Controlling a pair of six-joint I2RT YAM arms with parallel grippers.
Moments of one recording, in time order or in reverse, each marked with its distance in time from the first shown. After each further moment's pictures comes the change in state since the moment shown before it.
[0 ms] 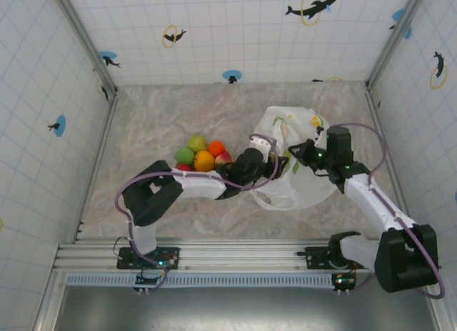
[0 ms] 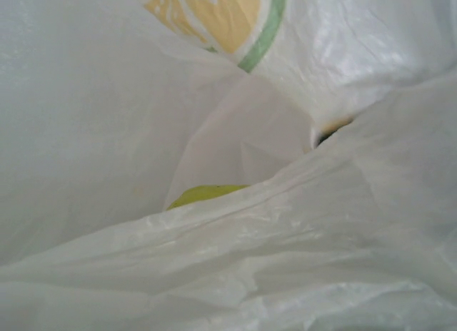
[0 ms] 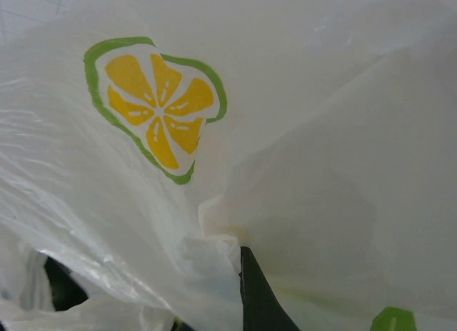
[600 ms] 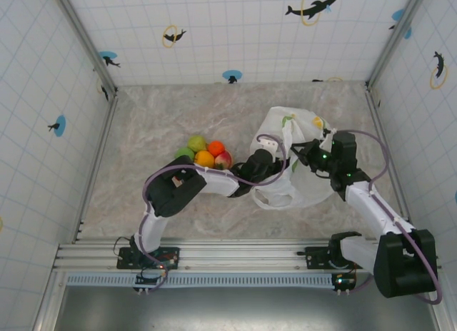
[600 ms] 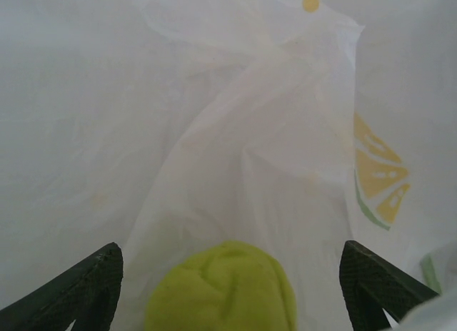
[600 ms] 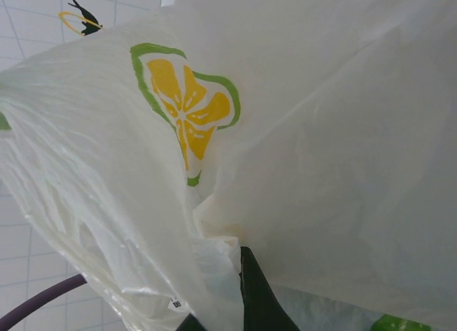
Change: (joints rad) left arm 0.000 0.187 0.114 0.063 0.034 -0.101; right arm -0.047 -0.029 -0.087 0.194 -0.050 0.194
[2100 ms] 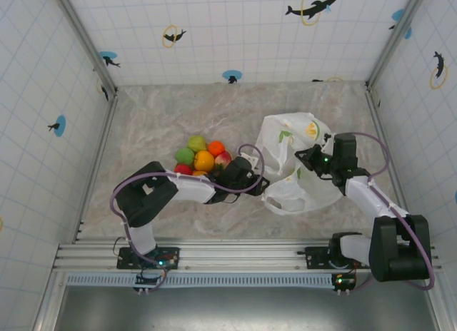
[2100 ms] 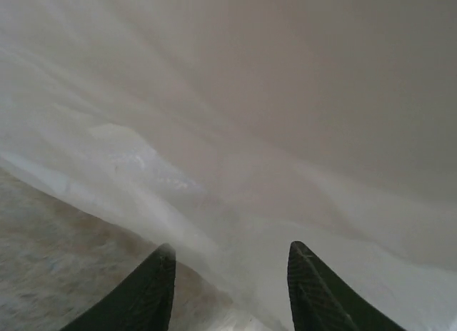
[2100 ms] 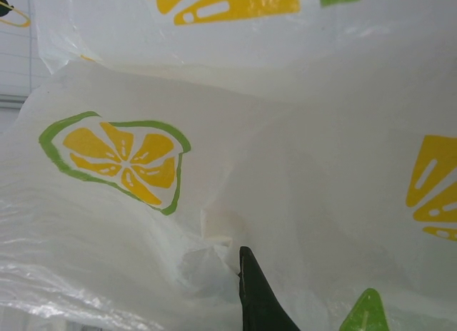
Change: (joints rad) left arm 0.053 -0.252 -0.293 -0.261 0.208 -0.017; right arm -0.073 0.100 0.002 -0.101 -0.006 -0.206
